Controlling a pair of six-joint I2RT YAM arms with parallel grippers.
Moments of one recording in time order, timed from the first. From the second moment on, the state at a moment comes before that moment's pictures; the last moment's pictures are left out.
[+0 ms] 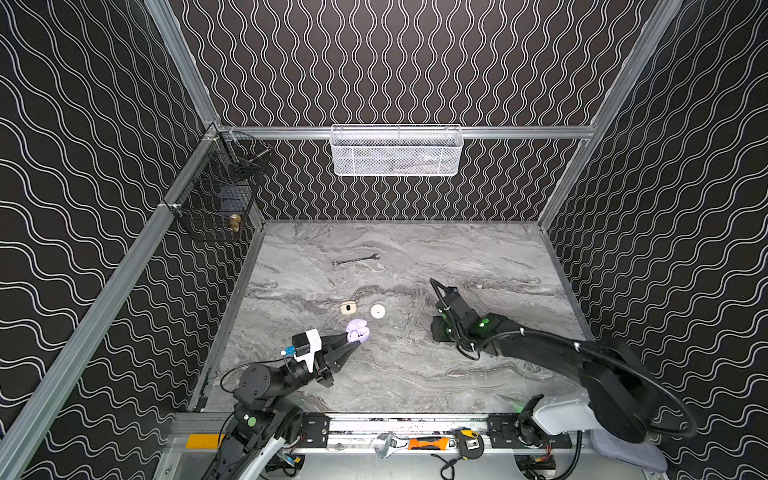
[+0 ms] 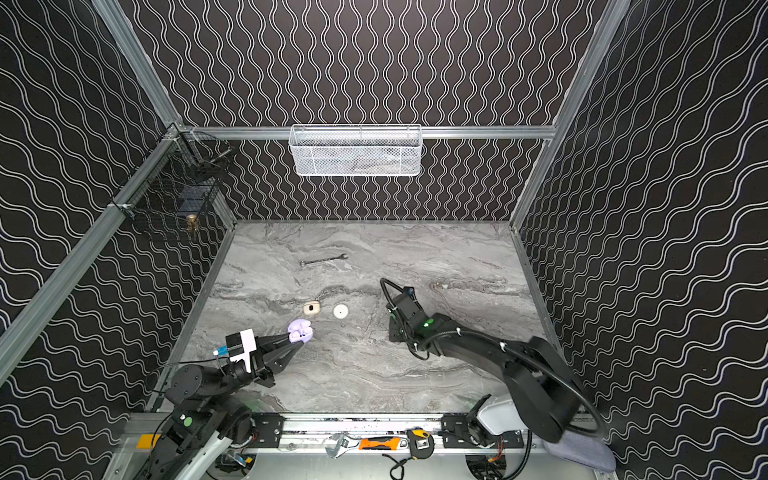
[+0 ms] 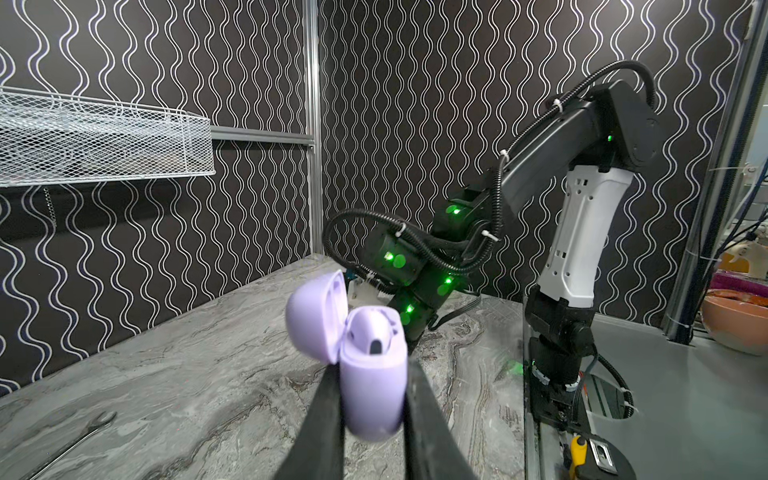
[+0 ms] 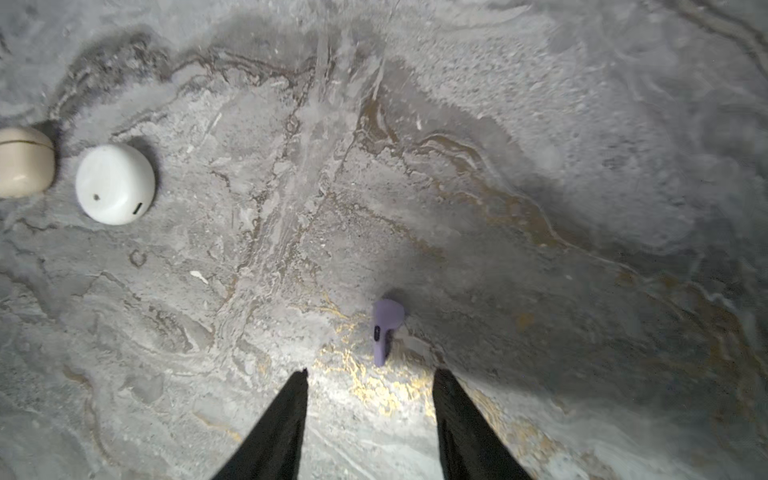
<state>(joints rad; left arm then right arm) -0.52 0.02 0.21 0.09 0.55 -0.17 0.76 1.46 0.77 -0.34 0.16 0.66</state>
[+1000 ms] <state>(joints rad) -0.52 0.02 0.22 0.08 0.55 -0.15 0.76 1.71 0.92 -0.44 0.23 0.63</state>
